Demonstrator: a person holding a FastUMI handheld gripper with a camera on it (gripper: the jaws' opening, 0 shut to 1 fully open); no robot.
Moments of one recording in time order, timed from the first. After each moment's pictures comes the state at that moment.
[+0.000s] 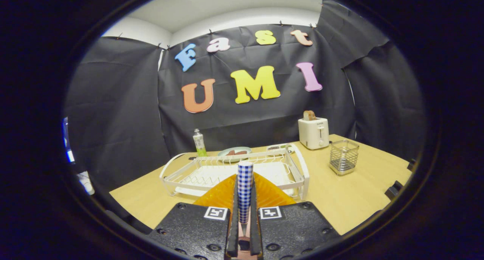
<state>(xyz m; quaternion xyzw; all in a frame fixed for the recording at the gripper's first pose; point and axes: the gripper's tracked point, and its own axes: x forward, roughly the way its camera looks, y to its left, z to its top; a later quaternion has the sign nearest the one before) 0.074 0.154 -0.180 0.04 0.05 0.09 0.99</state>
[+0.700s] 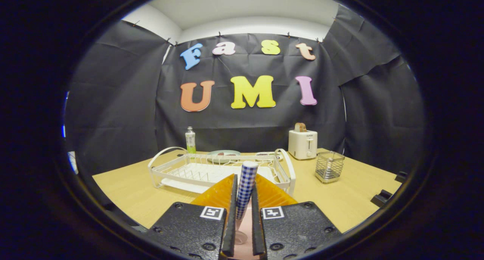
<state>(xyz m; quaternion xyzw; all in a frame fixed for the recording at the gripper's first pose) 0.059 0.132 -0.194 -0.02 0.03 0.04 1.00</state>
